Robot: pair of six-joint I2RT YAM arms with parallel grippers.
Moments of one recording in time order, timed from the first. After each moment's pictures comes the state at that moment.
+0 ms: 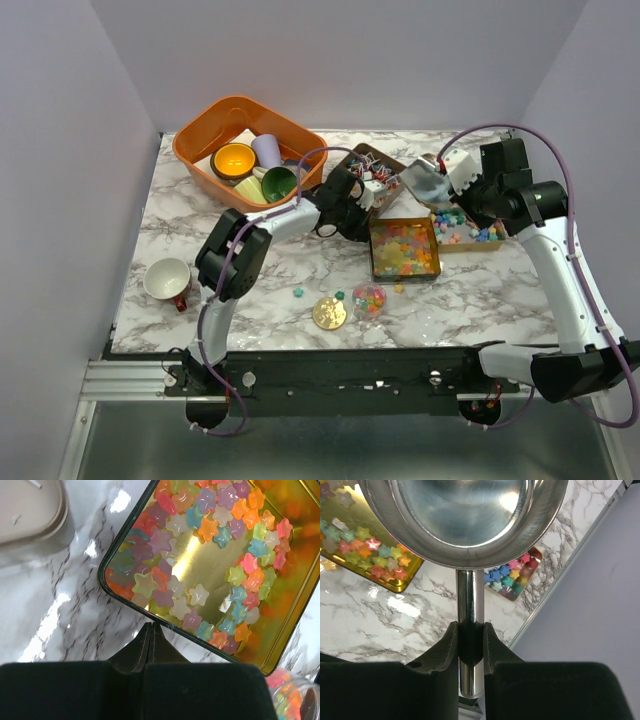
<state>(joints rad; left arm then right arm) -0.66 2.08 1.50 -0.26 0.49 -0.02 0.21 1.25 1.47 -1.11 0.08 -0.61</state>
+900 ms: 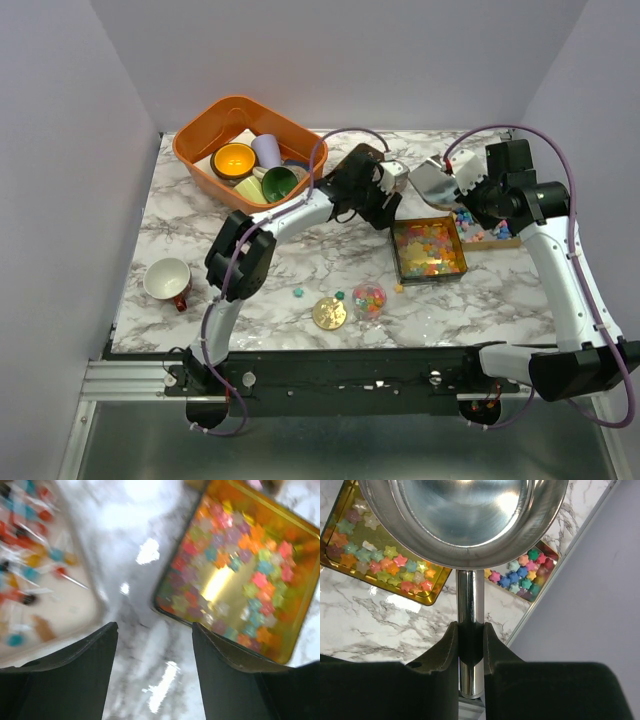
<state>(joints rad) -0.72 2.14 1.72 -0.26 0.40 0.02 0.16 1.25 1.45 -1.11 0.08 -0.61</state>
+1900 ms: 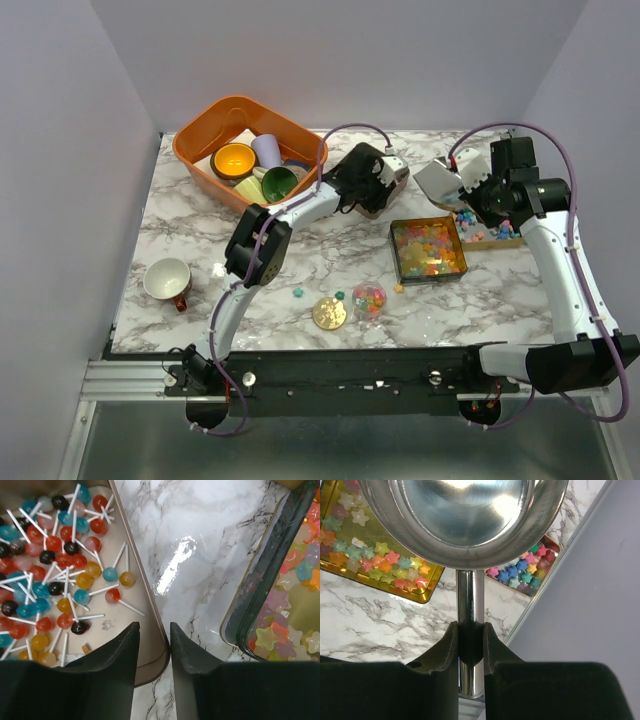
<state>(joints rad) -0.67 2.37 1.97 -0.26 0.29 0.17 0.11 1.28 1.45 -1.11 0.08 -0.62</state>
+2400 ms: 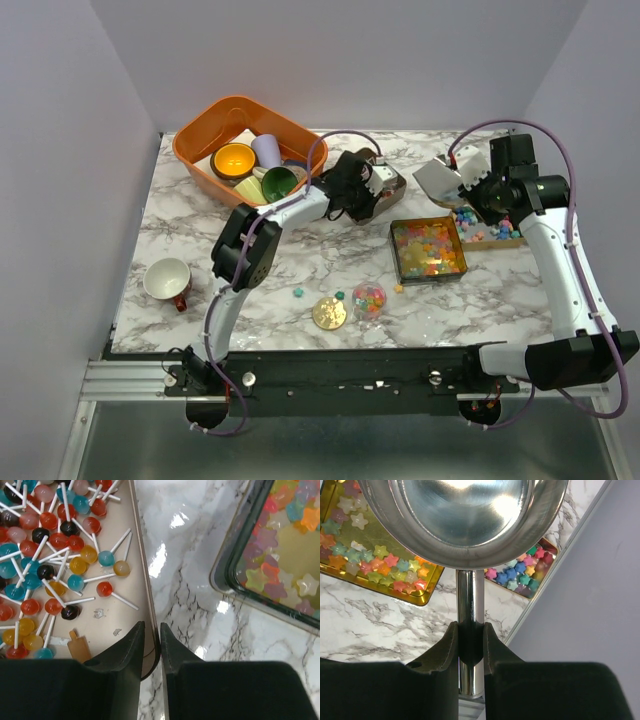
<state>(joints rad) -0.65 2.26 1.78 -0.26 0.35 0.21 0.11 1.30 1.47 -1.11 0.08 -0.62</state>
